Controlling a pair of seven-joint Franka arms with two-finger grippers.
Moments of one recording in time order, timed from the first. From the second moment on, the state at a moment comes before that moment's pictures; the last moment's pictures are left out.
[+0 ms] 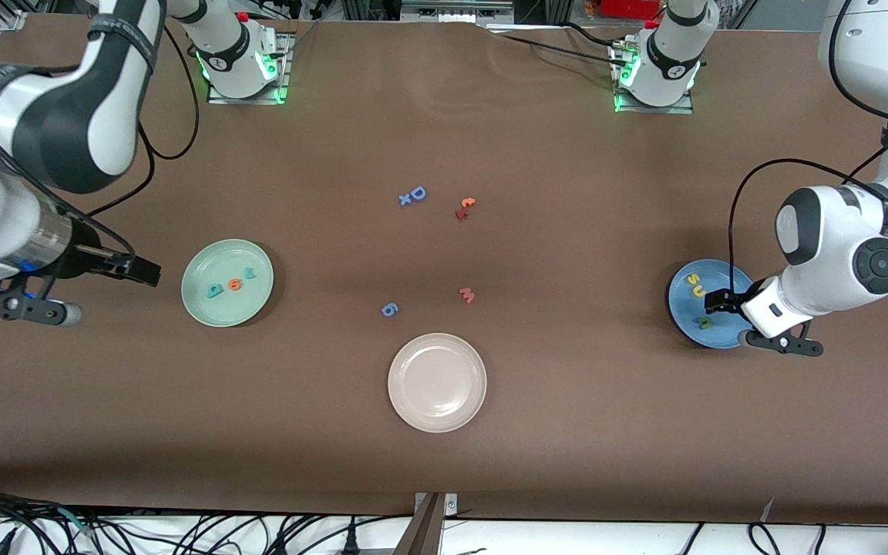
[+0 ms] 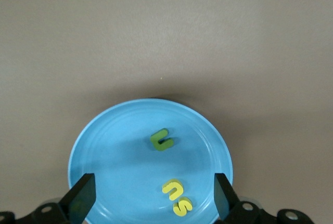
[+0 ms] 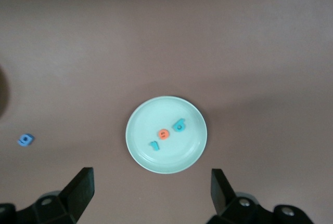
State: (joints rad) left arm 0.05 0.47 0.00 -1.78 0.00 2.17 0.22; right arm 0.94 0.68 -1.27 -1.28 0.61 1.51 -0.02
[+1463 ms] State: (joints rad) left arm 0.01 0.16 0.00 -1.62 0.03 1.76 0.14; right arm 0.38 0.46 -0.42 -1.10 0.11 1.42 0.14
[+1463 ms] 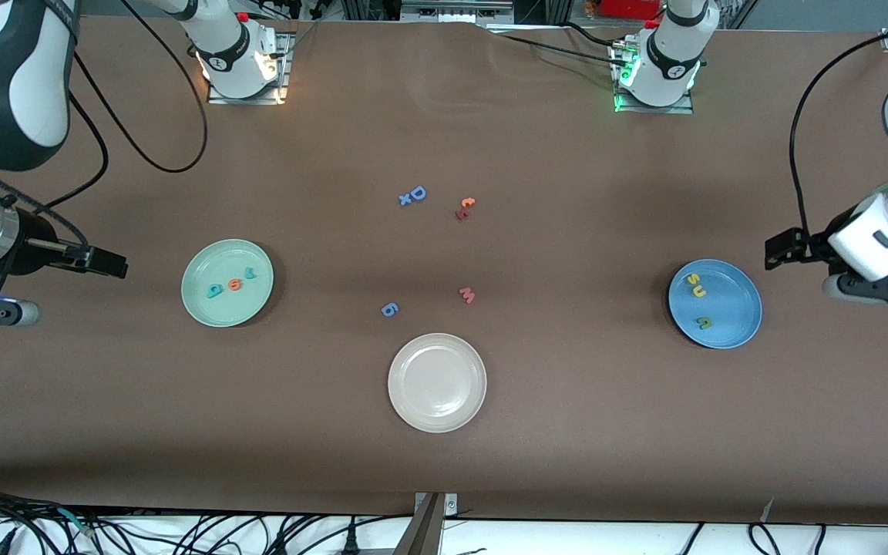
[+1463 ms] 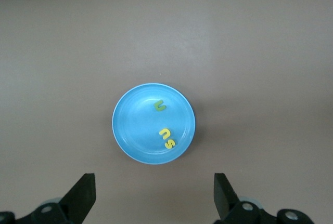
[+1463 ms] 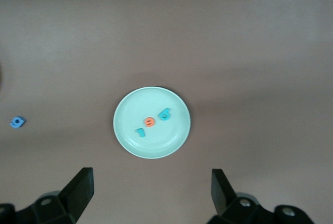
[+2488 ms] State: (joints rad) left arm -0.03 -0.12 0.00 -1.78 0.00 1.70 0.09; right arm -0.06 0.28 0.12 -1.28 -0.01 1.60 0.20
